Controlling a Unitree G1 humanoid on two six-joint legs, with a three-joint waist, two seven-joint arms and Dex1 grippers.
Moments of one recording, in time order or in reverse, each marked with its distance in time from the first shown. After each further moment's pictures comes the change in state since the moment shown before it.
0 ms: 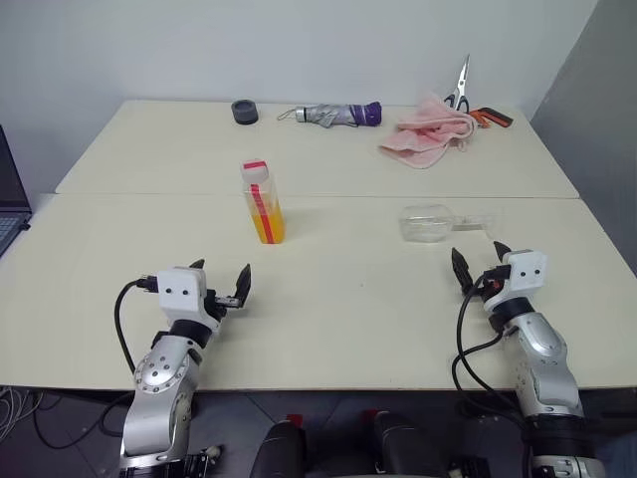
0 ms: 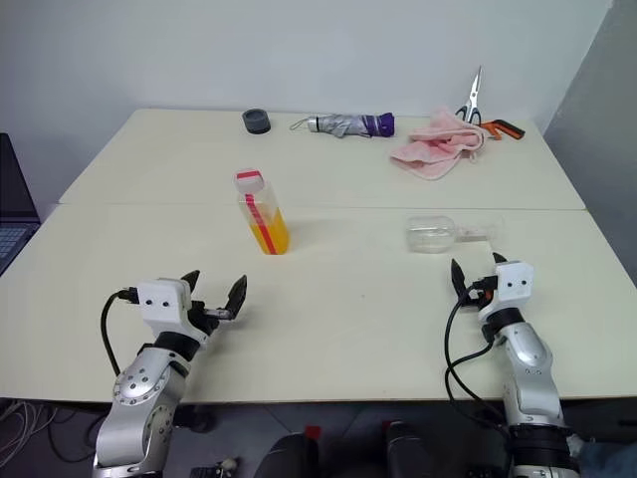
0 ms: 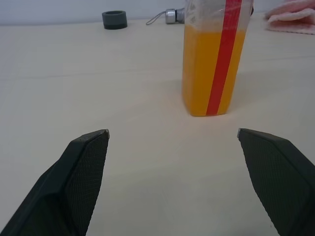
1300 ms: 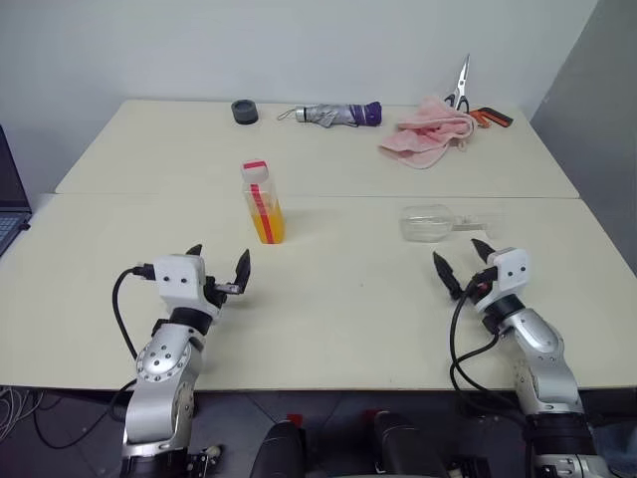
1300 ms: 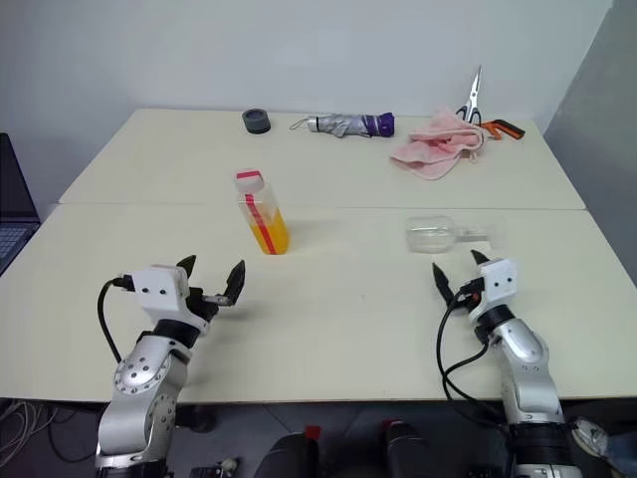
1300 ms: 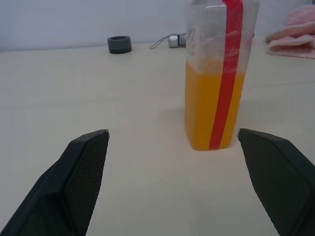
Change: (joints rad) left arm -0.102 -0.002 -0.010 -0.008 0.021 0.034 0.065; right arm 0.012 -0.066 0.122 -0.128 0.059 0.094 0.235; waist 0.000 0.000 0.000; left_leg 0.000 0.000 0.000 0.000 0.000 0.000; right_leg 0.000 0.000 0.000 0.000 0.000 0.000
